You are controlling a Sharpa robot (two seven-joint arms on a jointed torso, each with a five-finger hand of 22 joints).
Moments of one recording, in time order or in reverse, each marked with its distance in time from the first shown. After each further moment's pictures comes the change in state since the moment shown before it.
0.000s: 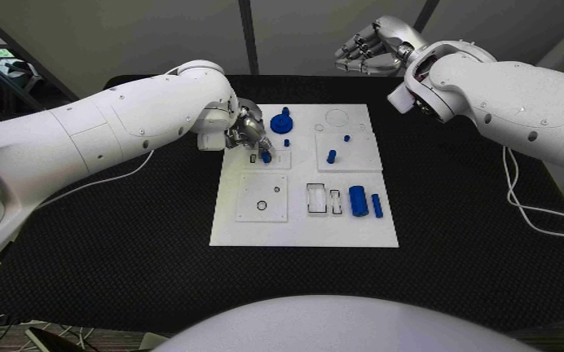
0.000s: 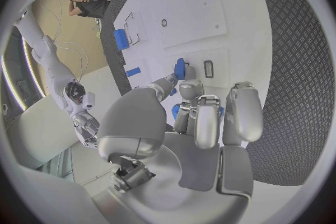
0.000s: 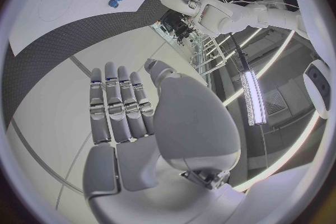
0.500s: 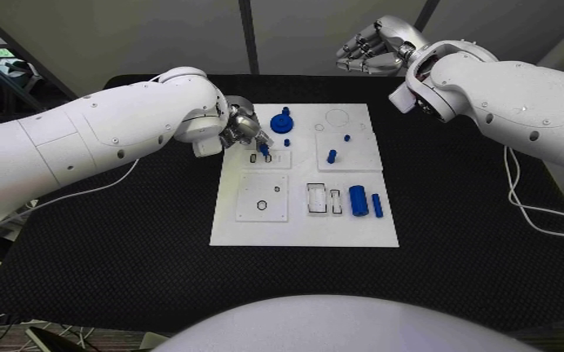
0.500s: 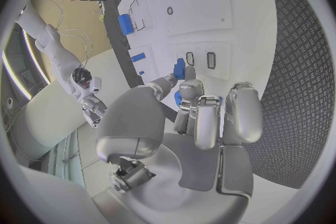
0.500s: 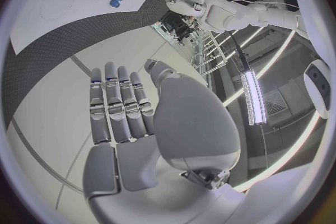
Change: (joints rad) left arm -0.012 -0.108 -0.001 0.143 0.037 -0.225 0.011; left_hand -0.007 -0.028 0.040 0.014 0.024 0.000 0.000 0.032 0.030 0.012 0.004 0.004 0.010 -0.004 -0.002 0.002 0.000 0.000 0.004 -0.004 0.008 0.000; right arm 0.000 -0.005 0.000 -0.001 0.000 0.001 0.000; right_hand -0.004 0.004 0.000 0.000 0.000 0.000 0.000 0.000 0.000 0.000 0.000 0.000 0.000 0.000 0.000 0.000 -0.001 0.000 0.000 0.000 0.000 0.000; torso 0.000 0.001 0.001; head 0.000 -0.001
